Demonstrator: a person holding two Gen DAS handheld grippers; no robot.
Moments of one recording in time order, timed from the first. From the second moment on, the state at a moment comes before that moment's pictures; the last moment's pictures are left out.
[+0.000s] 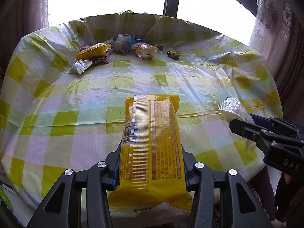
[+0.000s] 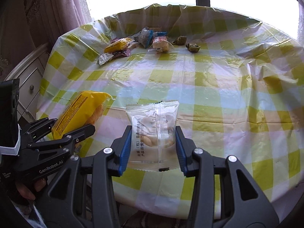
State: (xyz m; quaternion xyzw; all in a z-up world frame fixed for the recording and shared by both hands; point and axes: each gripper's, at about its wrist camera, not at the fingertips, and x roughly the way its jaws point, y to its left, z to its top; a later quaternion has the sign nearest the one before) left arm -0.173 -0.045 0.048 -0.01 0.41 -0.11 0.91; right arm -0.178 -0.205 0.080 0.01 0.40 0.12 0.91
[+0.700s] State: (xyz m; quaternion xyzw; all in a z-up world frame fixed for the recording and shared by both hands) left arm -0.228 -0.185 0.098 0.08 0.35 -0.29 0.89; right arm -0.298 -0.354 0.118 0.07 0.35 -0.04 0.93
